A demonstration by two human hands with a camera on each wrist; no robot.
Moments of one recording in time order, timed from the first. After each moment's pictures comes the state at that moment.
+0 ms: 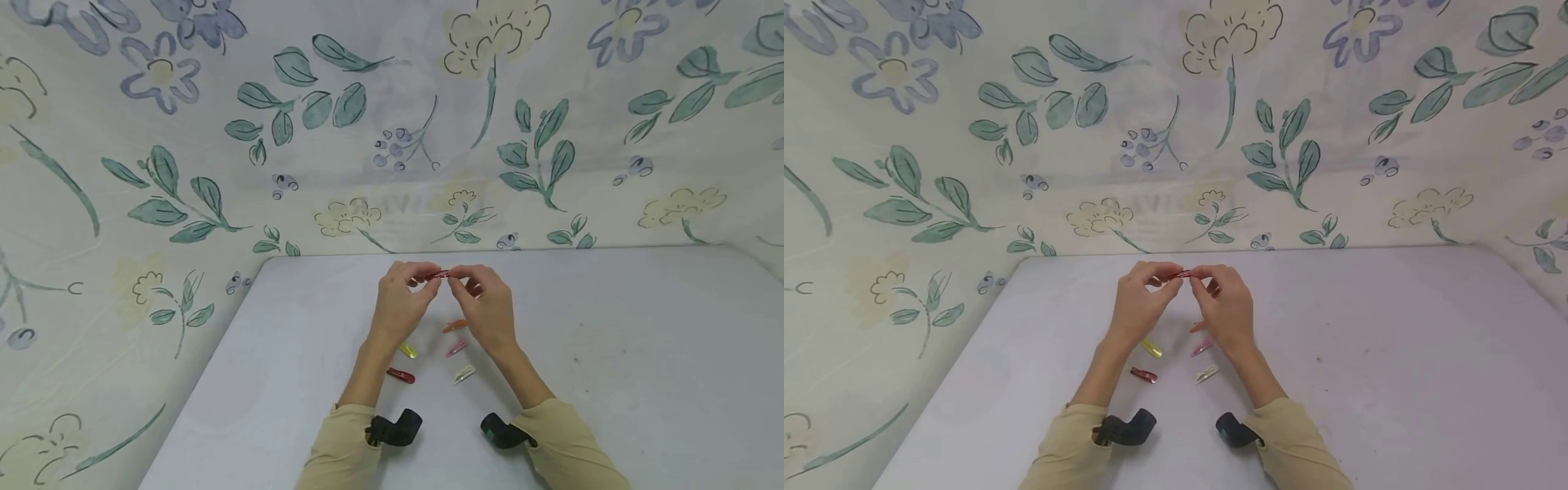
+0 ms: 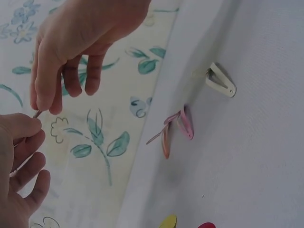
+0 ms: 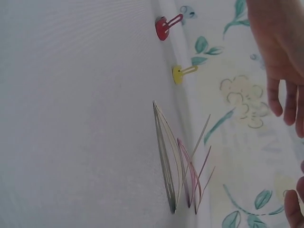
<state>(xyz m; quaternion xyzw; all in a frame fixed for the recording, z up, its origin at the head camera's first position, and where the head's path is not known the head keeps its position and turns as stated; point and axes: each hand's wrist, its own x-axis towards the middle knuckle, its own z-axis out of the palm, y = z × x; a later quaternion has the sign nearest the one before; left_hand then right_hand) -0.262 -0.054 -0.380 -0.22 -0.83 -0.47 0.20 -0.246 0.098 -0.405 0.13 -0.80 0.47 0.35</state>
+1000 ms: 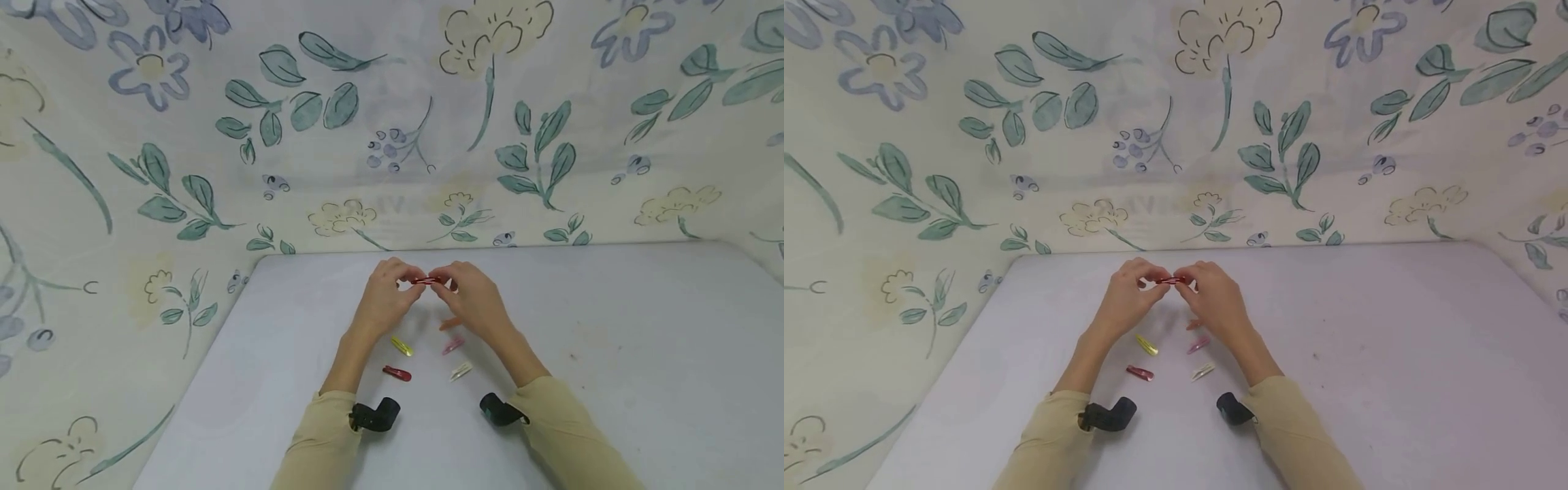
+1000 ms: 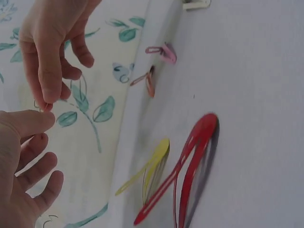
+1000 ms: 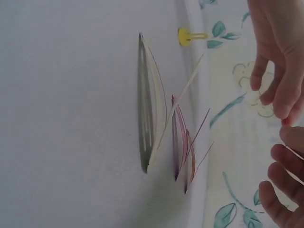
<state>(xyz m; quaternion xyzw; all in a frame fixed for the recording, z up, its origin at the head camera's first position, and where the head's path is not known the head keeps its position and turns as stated) -0.284 -0.066 -0.378 -0.21 -0.89 -0.38 0.12 -0.275 0.111 -0.390 0.19 -0.91 0.33 0.17</state>
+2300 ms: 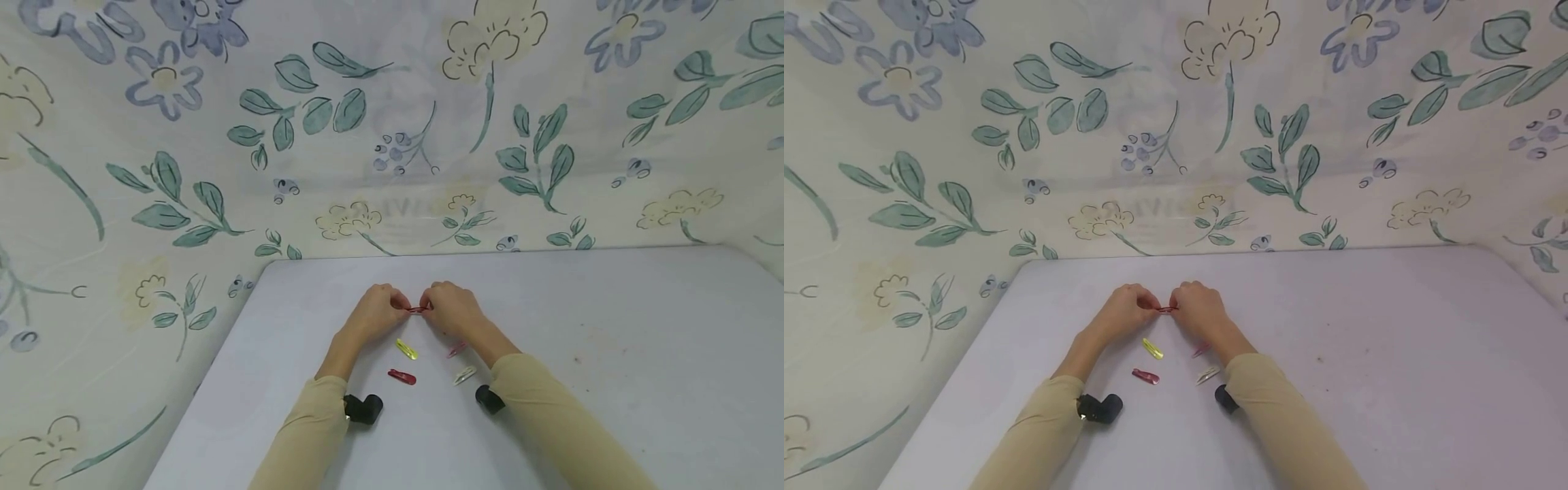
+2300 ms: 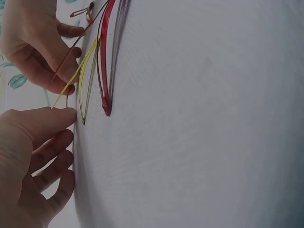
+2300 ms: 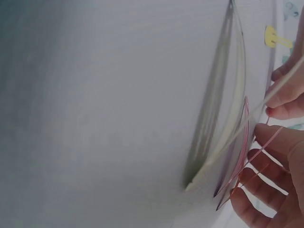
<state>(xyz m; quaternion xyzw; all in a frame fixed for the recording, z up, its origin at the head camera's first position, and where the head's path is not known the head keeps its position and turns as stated) -0.298 -0.101 -0.412 -0.16 -0.94 -0.29 -0.02 -0.292 0.069 -0.411 0.17 -0.97 0.16 -0.02</state>
